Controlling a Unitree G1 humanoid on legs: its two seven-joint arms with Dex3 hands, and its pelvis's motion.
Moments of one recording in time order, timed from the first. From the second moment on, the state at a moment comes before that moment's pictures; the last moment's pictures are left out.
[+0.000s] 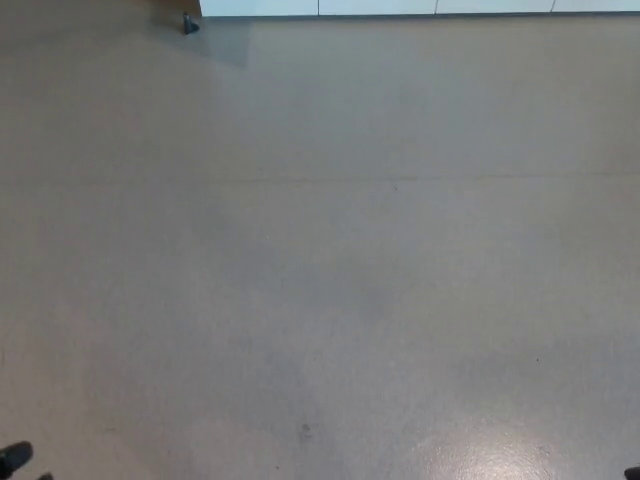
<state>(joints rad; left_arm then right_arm) 0.00 0.33 0.41 0.92 -0.16 -0.04 -0.13 0.11 -0.39 -0.08 0.83 -0.15 -0.23 -0.08</state>
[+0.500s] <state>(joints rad) 0.05 0.31 0.41 0.94 -0.19 -0.08 -0.16 0.15 -0.40 -0.06 0.88 -0.16 -0.32 -0.13</state>
